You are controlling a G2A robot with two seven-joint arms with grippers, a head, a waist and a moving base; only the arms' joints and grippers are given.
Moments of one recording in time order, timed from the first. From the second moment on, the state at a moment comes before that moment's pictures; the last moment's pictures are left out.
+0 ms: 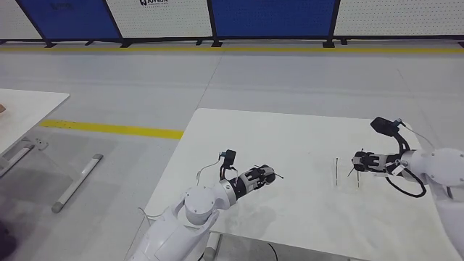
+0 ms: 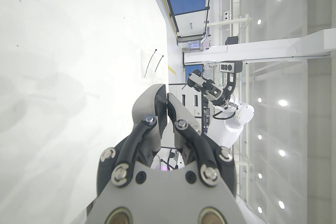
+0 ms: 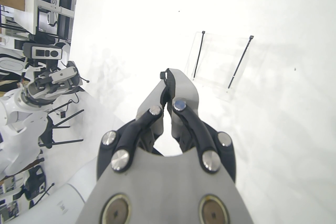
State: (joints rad) left arm 1.46 -1.20 -1.13 -1.70 -0.23 0.14 -0.38; right arm -0.98 -0.99 1.27 -1.50 -0.41 0.10 1.28
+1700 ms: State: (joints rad) left arm 1.49 -1.21 -1.11 -1.75 -0.12 0.02 -0.11; right arm -1.19 -1.00 1.30 -1.72 -0.31 0.21 0.97
